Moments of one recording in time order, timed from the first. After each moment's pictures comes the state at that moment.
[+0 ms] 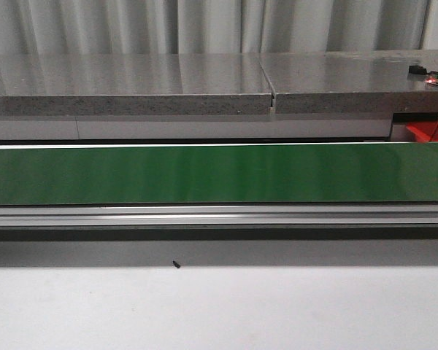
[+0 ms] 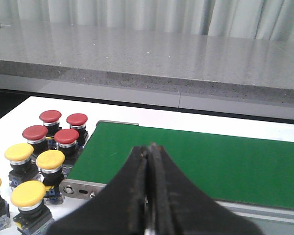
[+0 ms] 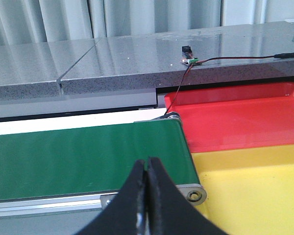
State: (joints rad) left arm 0.08 0.02 -0.22 -0.03 0.39 -0.04; right arm -0.08 -0.01 0.03 -0.07 0.08 0.18
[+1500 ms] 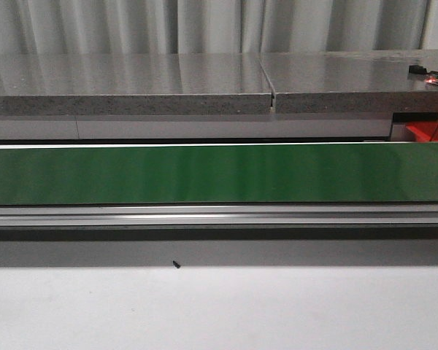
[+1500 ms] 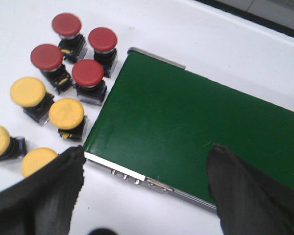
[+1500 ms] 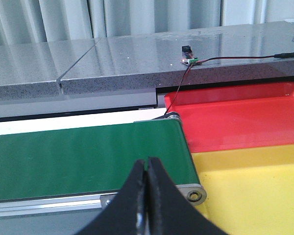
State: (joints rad) left arm 0.26 1.11 -0.93 -0.07 0.73 -0.11; right arm -0.08 -0.01 0.03 -0.07 0.08 0.18
